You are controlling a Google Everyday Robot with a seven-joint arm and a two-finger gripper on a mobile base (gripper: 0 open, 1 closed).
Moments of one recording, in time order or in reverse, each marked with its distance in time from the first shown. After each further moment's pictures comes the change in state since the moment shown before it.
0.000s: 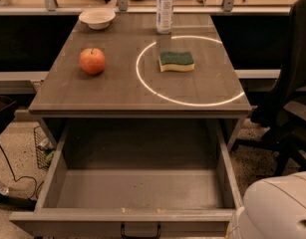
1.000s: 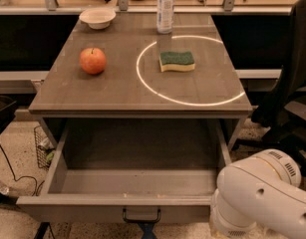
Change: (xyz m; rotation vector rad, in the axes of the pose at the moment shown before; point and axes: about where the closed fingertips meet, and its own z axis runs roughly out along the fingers) arm -0.018 -0.056 0.036 0.028 0.015 -0.083
